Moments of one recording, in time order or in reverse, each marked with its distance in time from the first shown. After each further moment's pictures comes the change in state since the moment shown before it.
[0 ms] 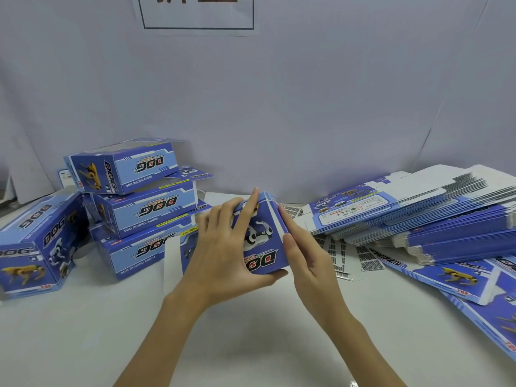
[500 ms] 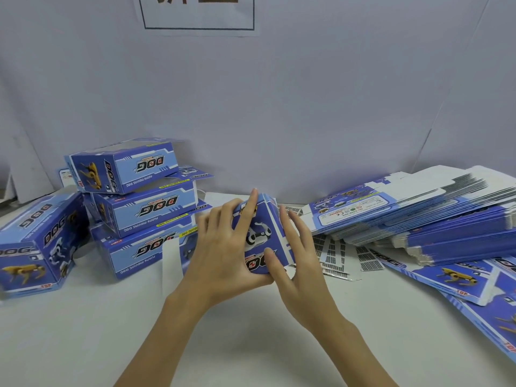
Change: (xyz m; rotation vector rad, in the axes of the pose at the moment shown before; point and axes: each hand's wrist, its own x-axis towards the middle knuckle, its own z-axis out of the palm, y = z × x) left_hand -0.001 -0.003 0.003 0.068 -0.019 -0.037; right_hand -0.006 0.008 0.008 -0.247 -0.022 -0.099
